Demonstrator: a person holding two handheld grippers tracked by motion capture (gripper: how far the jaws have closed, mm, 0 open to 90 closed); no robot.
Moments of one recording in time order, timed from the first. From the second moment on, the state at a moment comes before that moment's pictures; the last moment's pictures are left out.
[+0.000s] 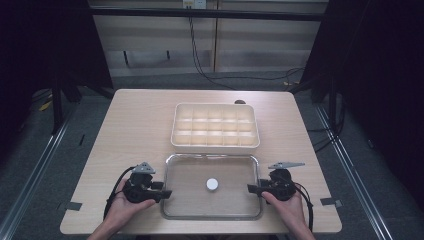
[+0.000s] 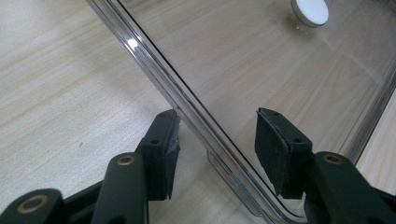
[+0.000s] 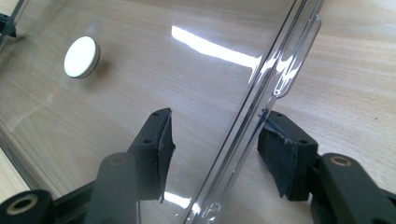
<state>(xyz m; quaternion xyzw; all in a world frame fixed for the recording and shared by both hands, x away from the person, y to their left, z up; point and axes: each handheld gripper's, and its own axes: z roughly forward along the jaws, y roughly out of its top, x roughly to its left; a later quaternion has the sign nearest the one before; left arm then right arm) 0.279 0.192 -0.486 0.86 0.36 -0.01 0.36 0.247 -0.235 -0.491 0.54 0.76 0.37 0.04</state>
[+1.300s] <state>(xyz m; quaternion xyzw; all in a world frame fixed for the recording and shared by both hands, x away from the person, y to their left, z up) 0.275 0.203 -0.473 0.84 0.36 0.02 0.40 0.232 -0.247 -0.471 0.49 0.74 0.45 0.10</state>
